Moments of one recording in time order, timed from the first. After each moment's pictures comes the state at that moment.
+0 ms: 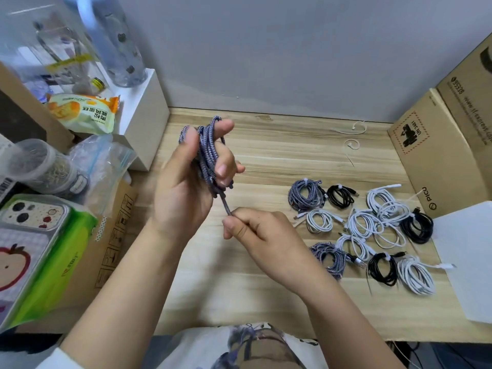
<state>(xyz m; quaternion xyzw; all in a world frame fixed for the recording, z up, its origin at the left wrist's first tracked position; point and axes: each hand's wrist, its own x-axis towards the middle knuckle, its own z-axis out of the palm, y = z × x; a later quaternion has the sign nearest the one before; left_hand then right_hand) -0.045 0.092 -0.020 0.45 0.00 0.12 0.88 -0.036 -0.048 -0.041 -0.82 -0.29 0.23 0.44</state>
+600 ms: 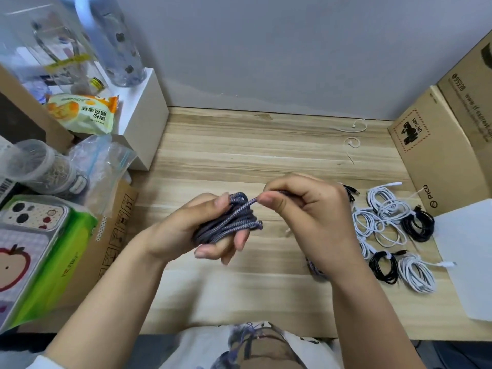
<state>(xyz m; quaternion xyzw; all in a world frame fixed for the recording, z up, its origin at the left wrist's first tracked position) -0.068 0.108 -0.046 0.50 -0.12 -0.25 0.82 -0.014 -0.070 -0.014 -0.79 -0.30 0.00 0.53</state>
